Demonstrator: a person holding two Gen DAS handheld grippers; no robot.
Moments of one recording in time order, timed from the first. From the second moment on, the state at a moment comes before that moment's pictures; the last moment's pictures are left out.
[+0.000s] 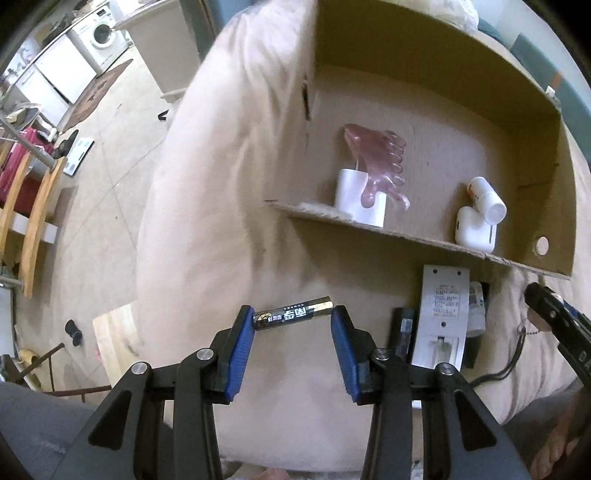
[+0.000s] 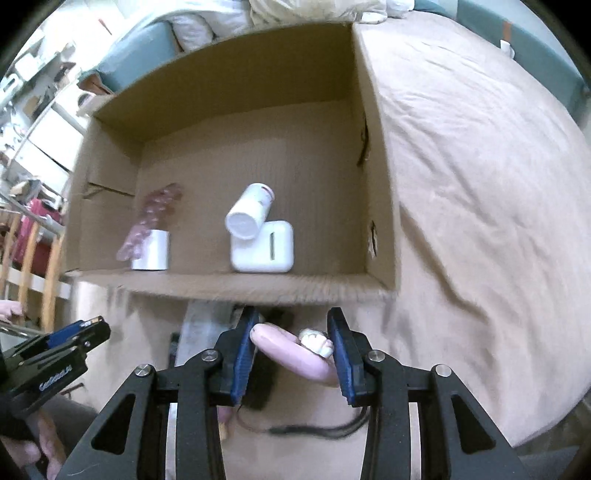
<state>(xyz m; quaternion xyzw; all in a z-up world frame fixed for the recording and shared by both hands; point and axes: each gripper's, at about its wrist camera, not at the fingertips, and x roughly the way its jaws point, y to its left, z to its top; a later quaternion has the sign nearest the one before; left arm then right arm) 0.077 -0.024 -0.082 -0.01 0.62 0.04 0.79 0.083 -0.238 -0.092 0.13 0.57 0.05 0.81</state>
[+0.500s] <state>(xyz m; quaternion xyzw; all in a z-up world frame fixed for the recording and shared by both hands) 0.066 -0.035 -0.003 -0.01 0.56 0.01 0.83 0.056 -0.280 -0.018 0.23 0.49 0.14 0.83</state>
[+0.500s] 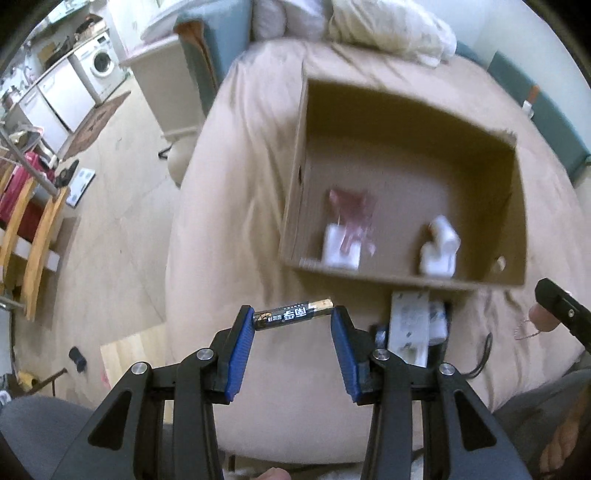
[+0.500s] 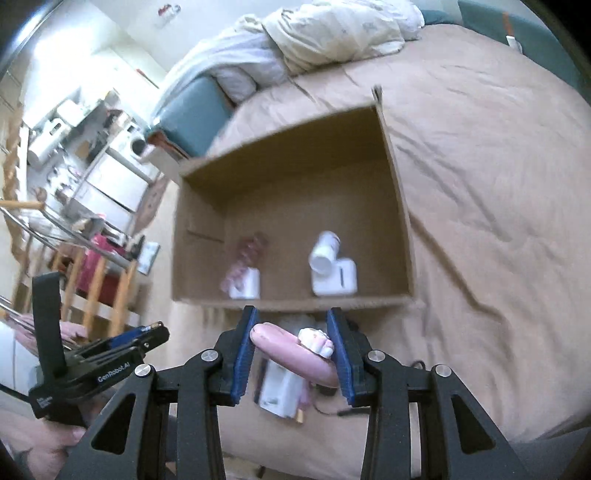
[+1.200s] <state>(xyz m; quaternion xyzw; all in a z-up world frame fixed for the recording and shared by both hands) 0.148 -0.102 -0.029 0.08 0.53 -0.04 0.84 0.139 -0.271 -0.036 0.17 0.50 0.12 0.84</state>
